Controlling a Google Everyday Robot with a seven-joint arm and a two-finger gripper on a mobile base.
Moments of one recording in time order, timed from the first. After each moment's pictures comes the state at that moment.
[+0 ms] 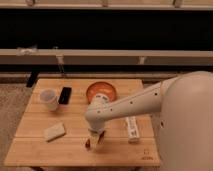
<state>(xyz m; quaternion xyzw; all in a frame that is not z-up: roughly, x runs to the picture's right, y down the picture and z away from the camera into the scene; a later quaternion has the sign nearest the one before) -0.056 0.254 0.783 -0.35 -0.02 0.09 0.93</state>
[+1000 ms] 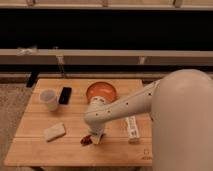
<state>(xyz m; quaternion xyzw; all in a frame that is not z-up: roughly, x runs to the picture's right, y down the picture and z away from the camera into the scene) -0.051 0.264 0.798 -0.35 0.02 0.12 0.93</state>
